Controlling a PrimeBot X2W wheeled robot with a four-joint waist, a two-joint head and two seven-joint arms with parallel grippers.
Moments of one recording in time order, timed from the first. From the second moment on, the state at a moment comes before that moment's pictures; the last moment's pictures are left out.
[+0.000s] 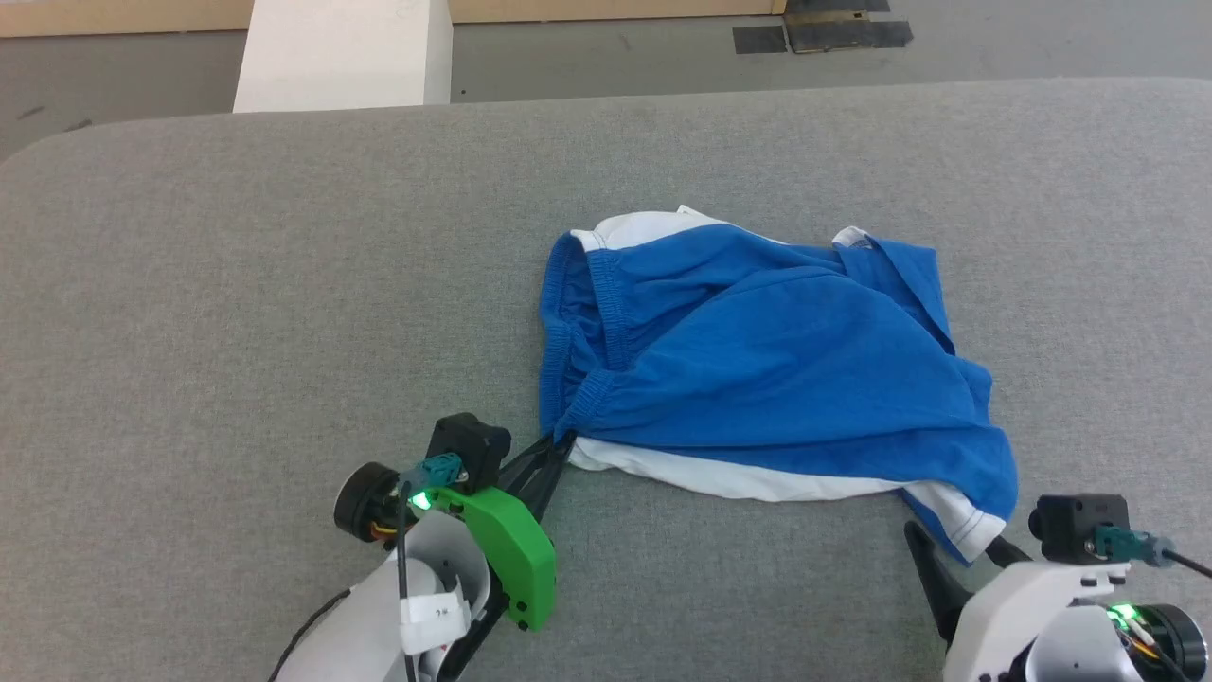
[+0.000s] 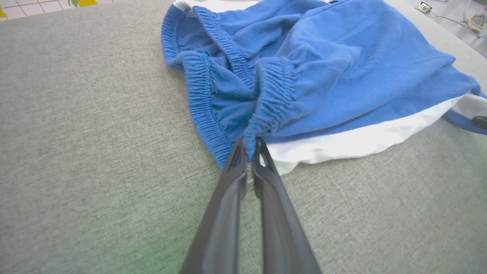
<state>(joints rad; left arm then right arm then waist) -0.37 0.29 -0.68 0.35 -0.54 -0.05 -0.04 0.09 -0.05 -0.06 -0.04 0.21 0.13 0.42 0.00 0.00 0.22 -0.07</state>
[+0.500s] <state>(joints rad) -0.37 0.30 -0.69 0.33 -0.55 -0.04 -0.04 0.19 -0.05 -0.04 -0.22 0.19 0.13 0.50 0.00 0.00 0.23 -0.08</state>
